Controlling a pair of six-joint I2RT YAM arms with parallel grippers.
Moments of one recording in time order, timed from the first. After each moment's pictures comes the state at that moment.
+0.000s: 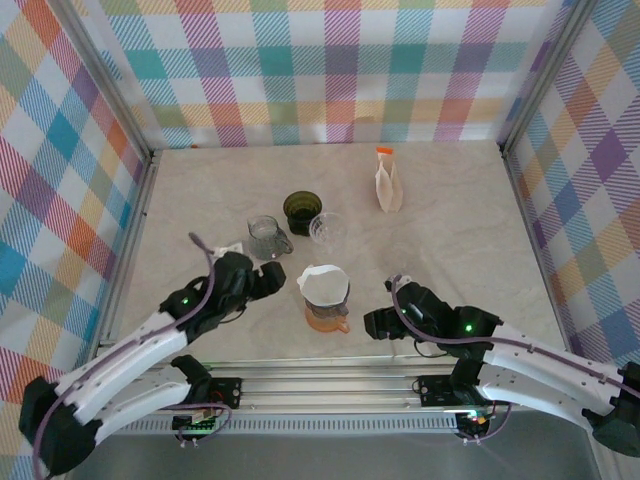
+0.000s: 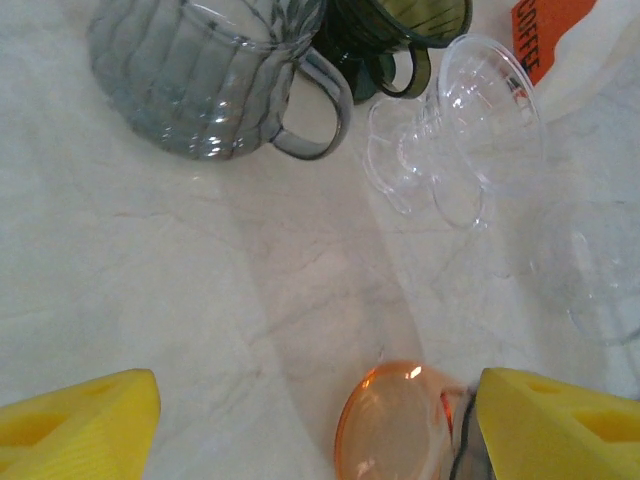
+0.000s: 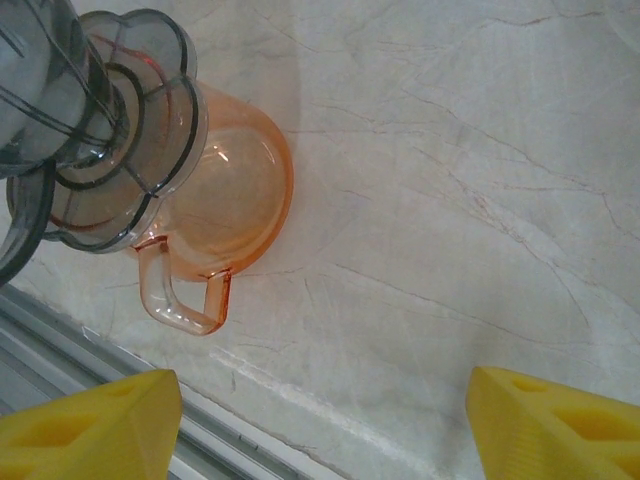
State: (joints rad) left arm -0.67 0.92 0.63 -0.44 -0.16 -0.89; right arm 1.01 0.73 0.52 -0.64 0.11 0.66
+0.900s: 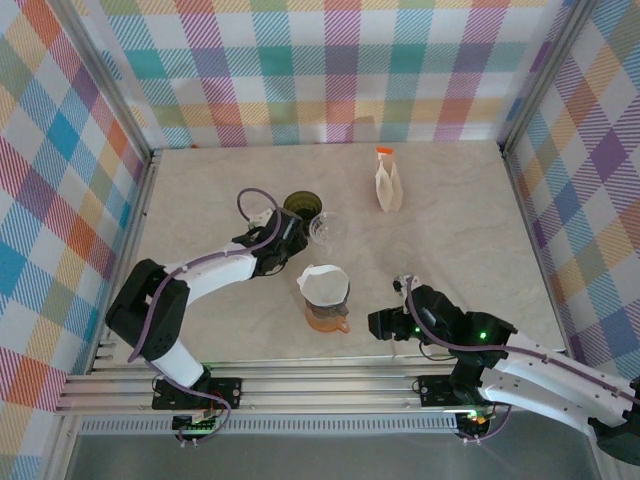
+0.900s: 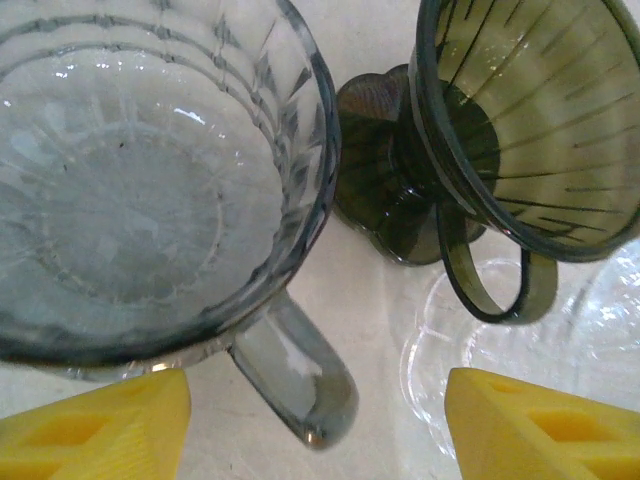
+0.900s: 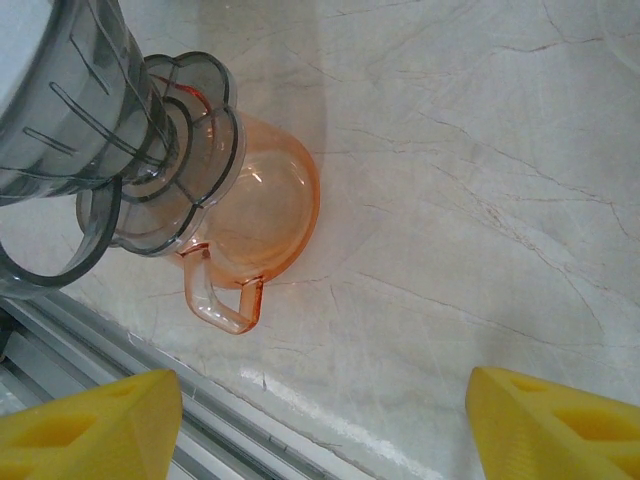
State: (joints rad) left arm -0.60 1.63 0.97 -0.25 -0.31 -1.02; right arm 1.01 0.62 0.51 -0.65 0.10 0.68
